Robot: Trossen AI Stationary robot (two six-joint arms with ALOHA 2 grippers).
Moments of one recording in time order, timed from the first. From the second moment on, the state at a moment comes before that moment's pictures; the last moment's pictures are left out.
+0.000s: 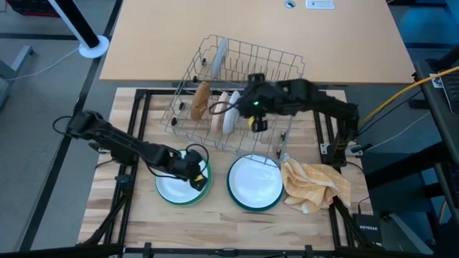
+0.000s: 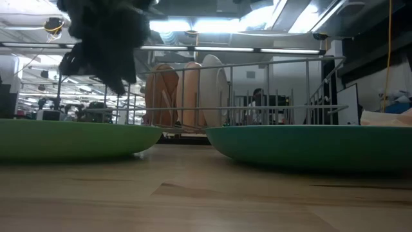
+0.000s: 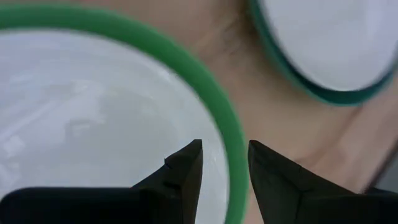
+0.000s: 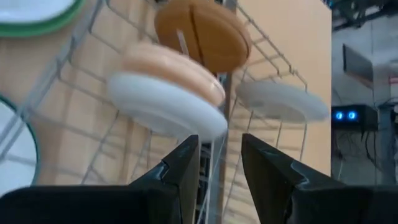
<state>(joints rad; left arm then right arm) -0.32 1.47 0.95 -0.53 -0.17 -1.22 -0.05 1.84 2.32 -1.40 0.46 -0.48</state>
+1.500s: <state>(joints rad) -0.33 1.60 0.95 -0.43 -0.13 -1.26 -0.08 1.69 2.32 -1.57 0.11 -0.23</state>
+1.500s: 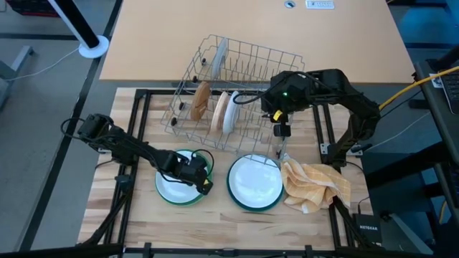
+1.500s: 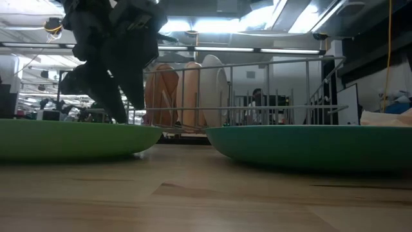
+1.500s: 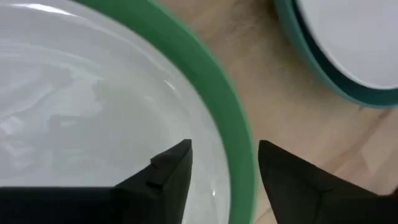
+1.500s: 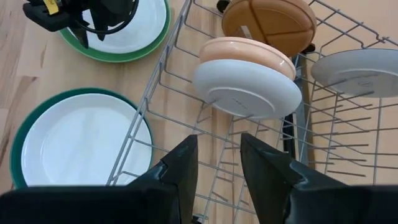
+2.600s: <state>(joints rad) -0.33 1.63 0.95 -0.75 0.02 -1.47 -0.08 1.69 2.32 -1.56 0.11 -0.23</state>
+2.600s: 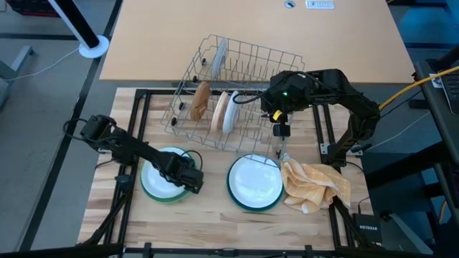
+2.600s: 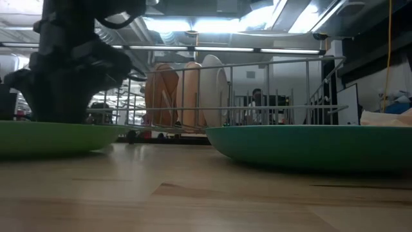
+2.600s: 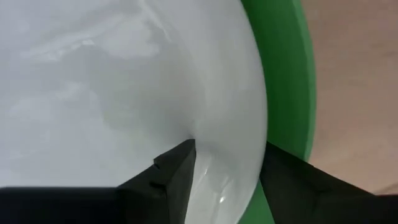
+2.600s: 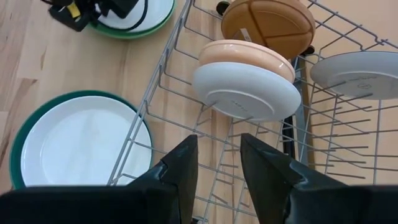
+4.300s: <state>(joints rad) -0.34 1.62 1.24 -0.99 0.03 -1.41 0.00 1.69 2.26 -1.56 -0.16 -0.26</state>
